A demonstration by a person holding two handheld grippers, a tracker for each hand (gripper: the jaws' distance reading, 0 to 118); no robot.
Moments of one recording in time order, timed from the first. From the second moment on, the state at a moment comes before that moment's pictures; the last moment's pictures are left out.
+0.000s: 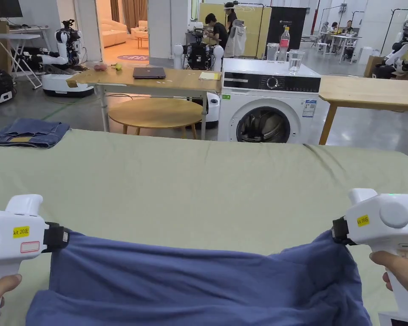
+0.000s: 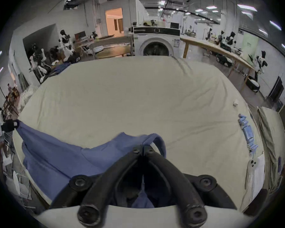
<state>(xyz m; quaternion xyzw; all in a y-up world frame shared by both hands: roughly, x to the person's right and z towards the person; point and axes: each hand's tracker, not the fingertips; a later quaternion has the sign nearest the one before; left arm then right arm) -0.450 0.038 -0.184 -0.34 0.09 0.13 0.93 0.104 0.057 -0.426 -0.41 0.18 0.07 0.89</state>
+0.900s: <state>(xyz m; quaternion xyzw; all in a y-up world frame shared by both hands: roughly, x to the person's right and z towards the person) -0.430 -0.023 -0.044 -0.39 0.06 0.17 0.90 0.181 0.007 -0.236 -0.44 0.15 0.08 0.88</state>
